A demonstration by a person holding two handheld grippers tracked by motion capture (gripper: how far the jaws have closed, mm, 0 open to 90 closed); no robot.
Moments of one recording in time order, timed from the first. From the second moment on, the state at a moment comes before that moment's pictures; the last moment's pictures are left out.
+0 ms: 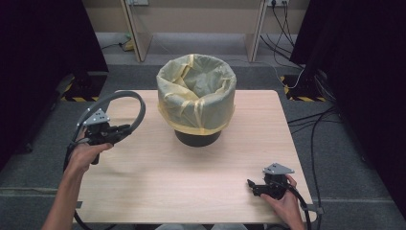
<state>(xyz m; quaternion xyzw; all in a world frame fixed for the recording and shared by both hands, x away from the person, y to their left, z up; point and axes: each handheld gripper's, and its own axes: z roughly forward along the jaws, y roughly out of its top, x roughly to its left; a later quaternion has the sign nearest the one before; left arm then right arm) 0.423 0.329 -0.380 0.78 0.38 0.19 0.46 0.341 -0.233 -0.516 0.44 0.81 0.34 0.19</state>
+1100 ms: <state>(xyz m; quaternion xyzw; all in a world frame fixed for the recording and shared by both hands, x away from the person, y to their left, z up) 0.460 0.217 -0.222 0.81 0.27 0.22 0.48 0.342 -0.233 -0.516 0.44 0.81 0.34 0.19</state>
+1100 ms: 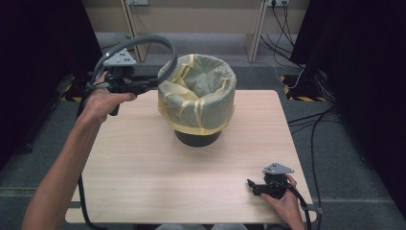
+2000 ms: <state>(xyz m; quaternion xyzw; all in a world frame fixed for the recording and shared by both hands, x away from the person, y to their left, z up) 0.474 0.083 -0.231 0.87 0.17 0.16 0.44 0.342 -0.234 -0.516 0.44 0.81 0.35 0.19</state>
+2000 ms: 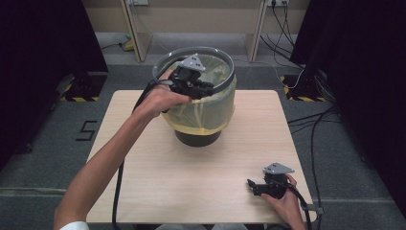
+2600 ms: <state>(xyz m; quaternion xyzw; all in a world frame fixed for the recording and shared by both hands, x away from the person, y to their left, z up) 0.477 0.078 -0.249 0.88 0.17 0.15 0.42 0.343 -0.234 -0.516 0.44 0.81 0.35 0.19</state>
